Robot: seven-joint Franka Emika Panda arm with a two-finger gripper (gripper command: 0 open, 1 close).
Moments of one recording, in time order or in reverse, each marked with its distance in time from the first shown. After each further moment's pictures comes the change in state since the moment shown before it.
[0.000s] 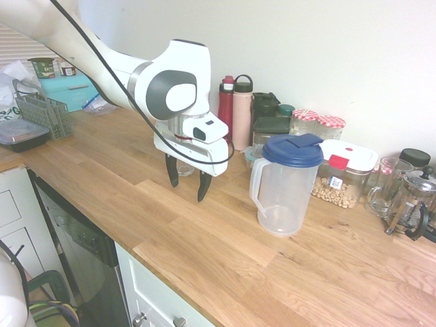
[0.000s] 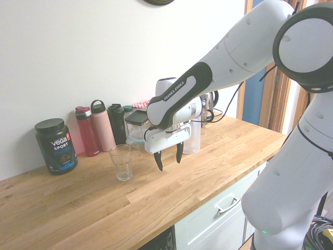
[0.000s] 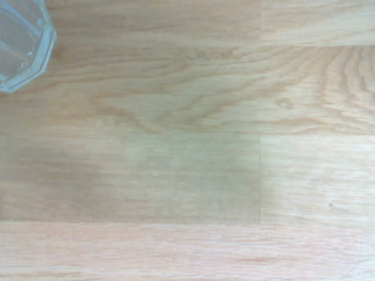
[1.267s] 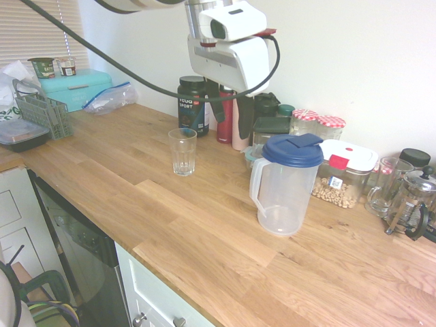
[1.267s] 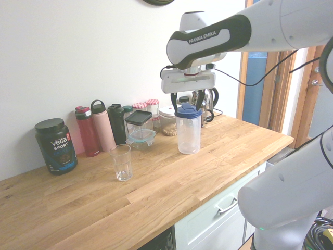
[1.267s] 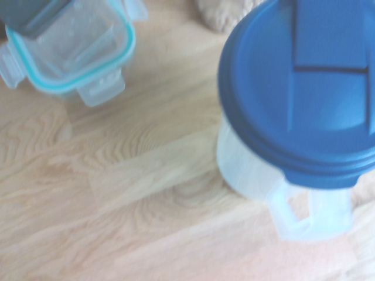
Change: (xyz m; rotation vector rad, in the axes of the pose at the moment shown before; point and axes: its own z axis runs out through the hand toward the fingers) arm 0.051 0.093 -0.189 0.159 0.249 0.381
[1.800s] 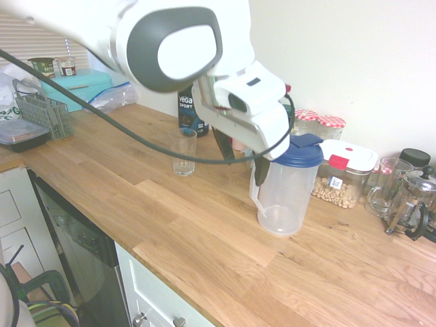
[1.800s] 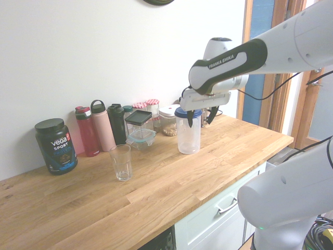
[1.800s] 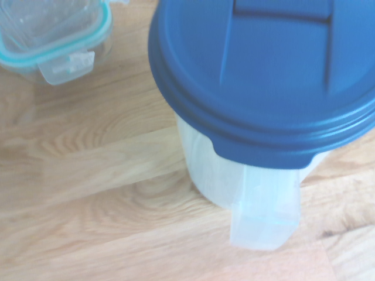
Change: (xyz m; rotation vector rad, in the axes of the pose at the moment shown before) arm 0.015 0.059 0.076 0.069 0.021 -0.117
